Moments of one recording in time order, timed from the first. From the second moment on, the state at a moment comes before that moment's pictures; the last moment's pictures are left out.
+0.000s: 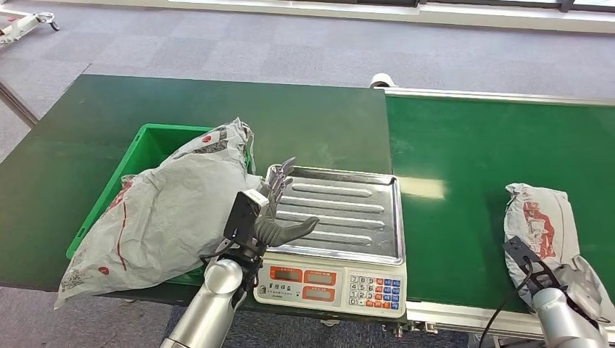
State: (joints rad) left arm -0.27 -0.26 -0.24 -1.05 -0.21 -0.12 -0.40; right arm -0.50 -0.27 -0.41 -0.44 1.25 -0.02 0.28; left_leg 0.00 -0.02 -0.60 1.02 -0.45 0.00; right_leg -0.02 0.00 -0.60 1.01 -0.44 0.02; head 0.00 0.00
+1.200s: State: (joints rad) left arm -0.27 -0.26 -0.24 -1.07 -0.22 -0.12 -0.38; right arm -0.26 -0.07 -0.38 -0.90 0.93 -0.03 -0.07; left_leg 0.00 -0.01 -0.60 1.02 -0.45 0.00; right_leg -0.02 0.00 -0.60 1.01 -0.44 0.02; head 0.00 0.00
